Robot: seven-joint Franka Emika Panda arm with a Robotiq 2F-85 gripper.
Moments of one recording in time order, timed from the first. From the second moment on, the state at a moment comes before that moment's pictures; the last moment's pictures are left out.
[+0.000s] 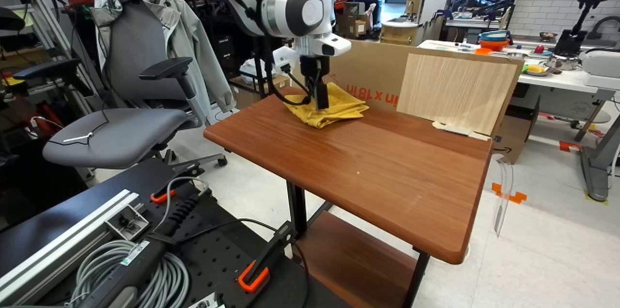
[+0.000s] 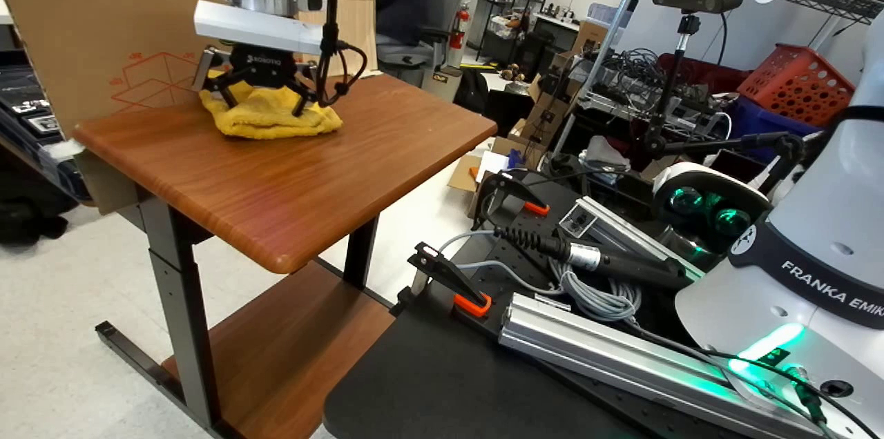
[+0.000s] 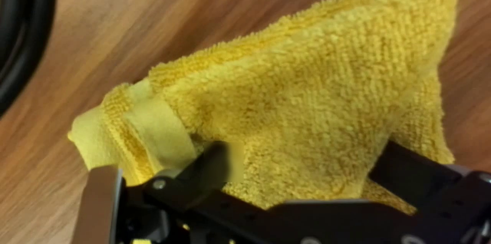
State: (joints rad) arm 0.20 0.84 -0.09 -1.56 0.05 2.39 0.79
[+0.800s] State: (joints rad) arm -0.13 0.84 -0.19 -1.56 0.15 2.32 0.79
